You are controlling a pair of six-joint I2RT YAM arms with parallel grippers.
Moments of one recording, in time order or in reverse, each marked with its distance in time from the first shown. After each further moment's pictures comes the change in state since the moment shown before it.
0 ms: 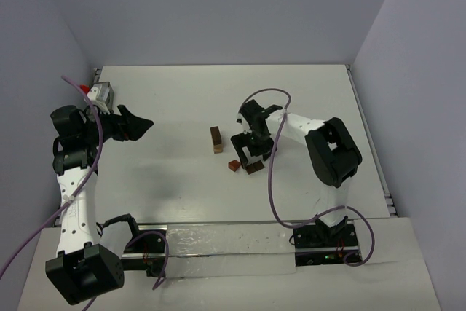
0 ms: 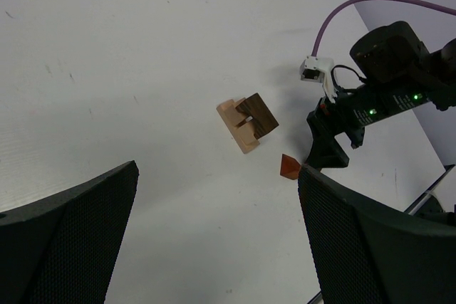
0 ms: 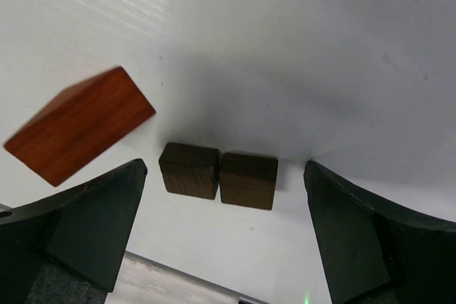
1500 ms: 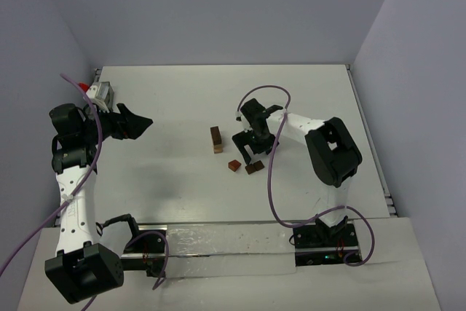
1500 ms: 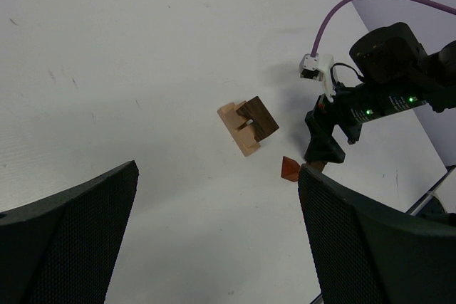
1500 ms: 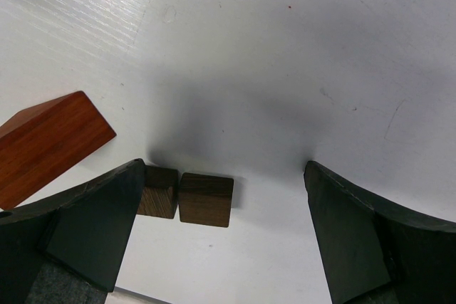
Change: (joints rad) left arm 0.000 0.010 0.023 -0.008 0.000 0.007; right arm -0.008 0.006 -0.007 0.054 0.089 -0.103
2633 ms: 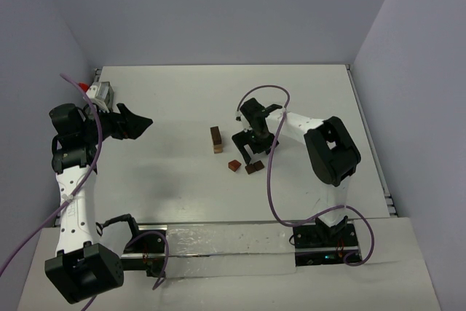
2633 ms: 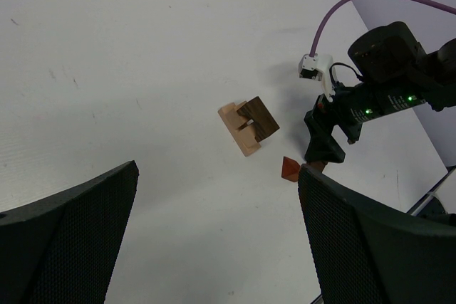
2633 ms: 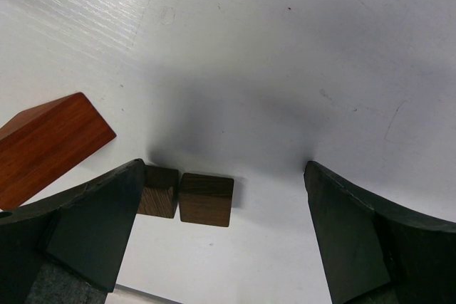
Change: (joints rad) left arm 0.000 0.000 0.000 0.000 -0.002 0.000; right arm 0.000 0.013 0.018 -0.017 -0.001 0.003
